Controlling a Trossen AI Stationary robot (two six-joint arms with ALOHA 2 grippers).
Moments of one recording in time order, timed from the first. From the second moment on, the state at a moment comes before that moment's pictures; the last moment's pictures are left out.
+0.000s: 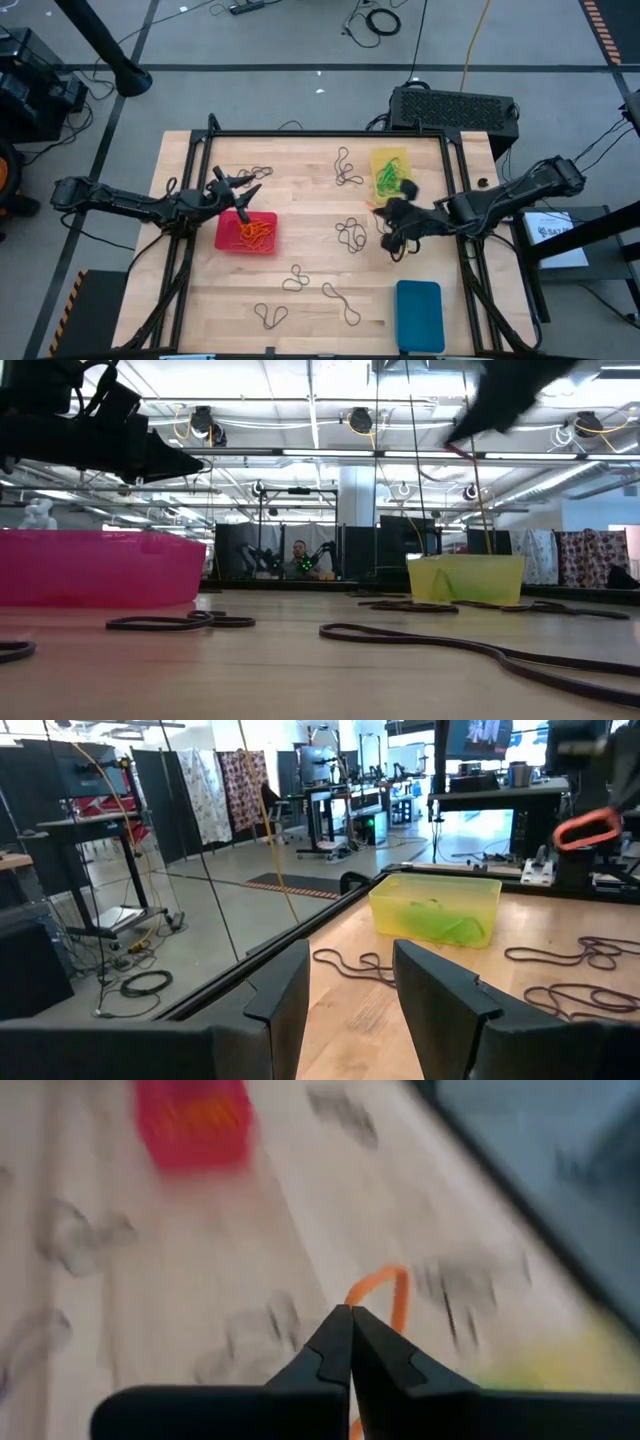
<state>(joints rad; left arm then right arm) -0.03 0.68 0.02 0.70 -0.58 0.11 0.31 1.14 0.86 -0.51 0.60 0.38</state>
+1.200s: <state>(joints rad) -0.03 0.68 0.02 0.67 -0.58 0.08 0.08 2.21 1.52 0.39 0.10 -0.12</state>
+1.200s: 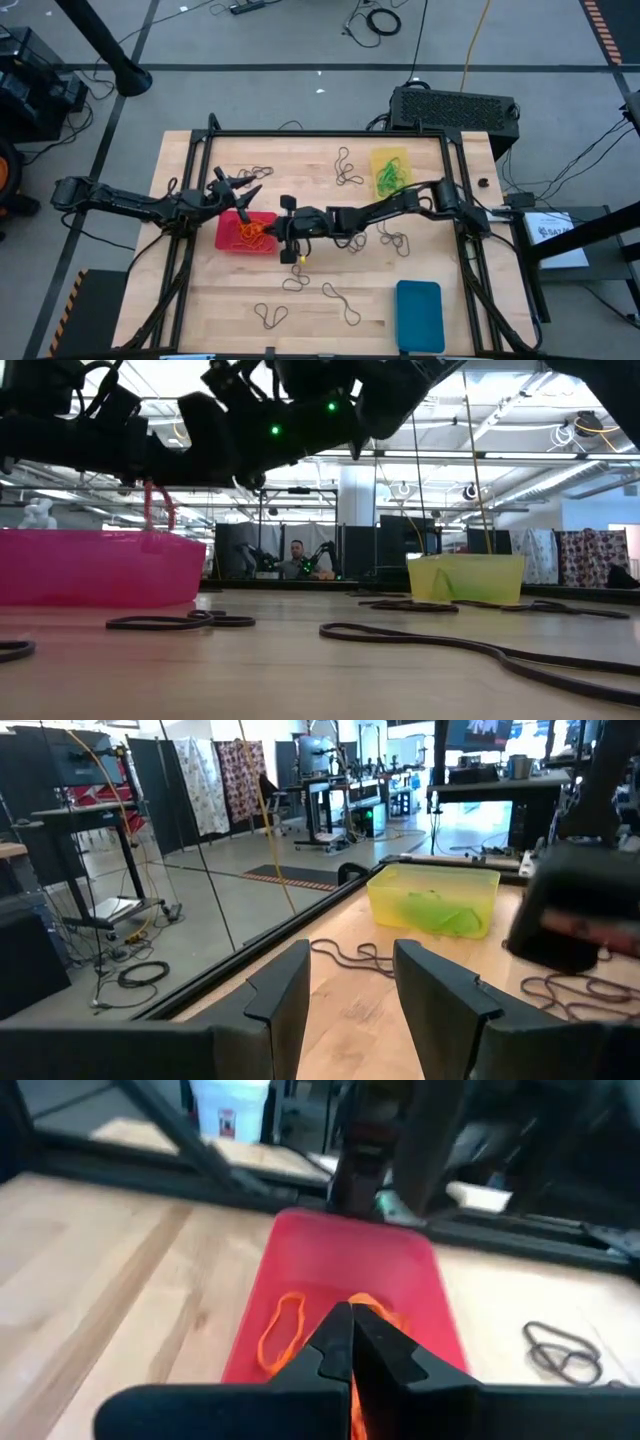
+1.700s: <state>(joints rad) -0.03 0.68 0.02 0.67 -0.57 0.08 0.08 2.21 1.52 0.36 0.10 -0.12</state>
